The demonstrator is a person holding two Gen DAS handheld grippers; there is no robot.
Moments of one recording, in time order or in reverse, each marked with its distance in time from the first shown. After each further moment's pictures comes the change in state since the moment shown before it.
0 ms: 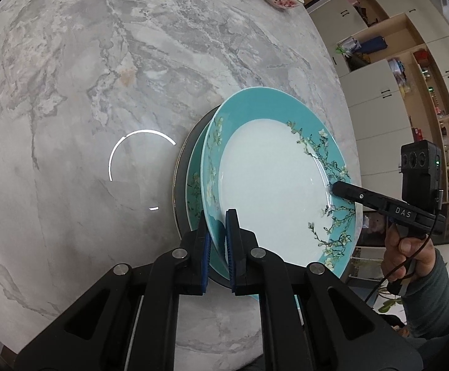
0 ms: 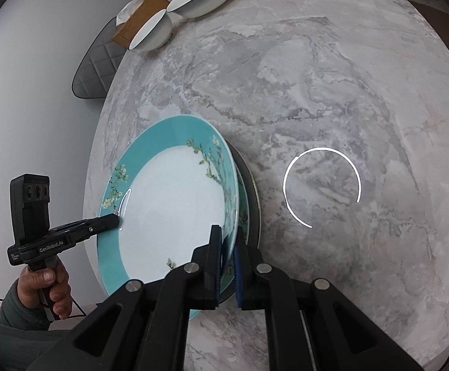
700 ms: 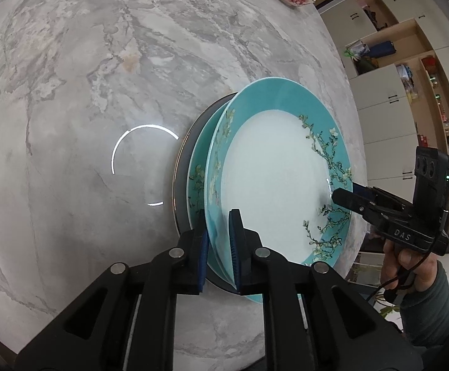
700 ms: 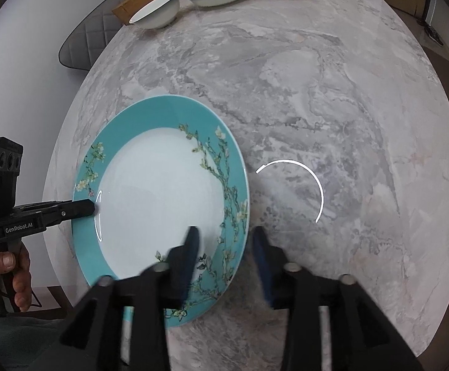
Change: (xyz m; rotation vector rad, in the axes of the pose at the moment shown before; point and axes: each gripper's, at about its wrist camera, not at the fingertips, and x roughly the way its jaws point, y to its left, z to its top) left arm 0.008 0.000 -0.005 -0.048 -0.003 0.010; right arm 0.010 0.021 -0.001 -0.156 -0.002 -0.206
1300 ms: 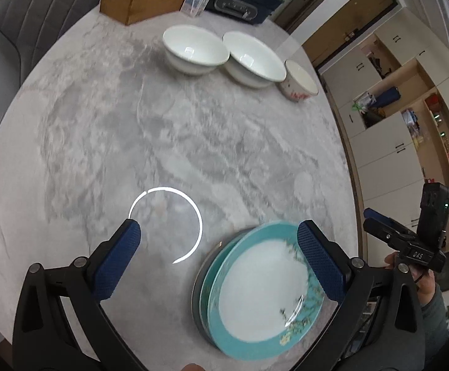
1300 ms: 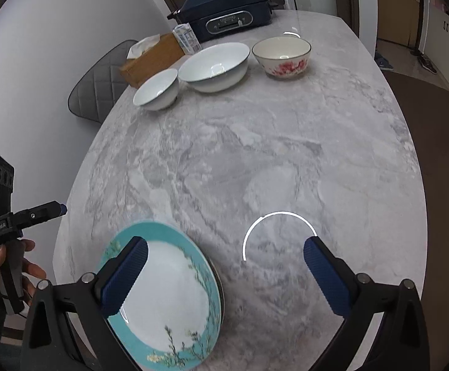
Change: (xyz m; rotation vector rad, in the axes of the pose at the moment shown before) left arm -0.098 -0.013 0.090 -0.015 -0.310 0.070; right arm -0.064 -0.020 0.092 -0.006 -0.215 0.031
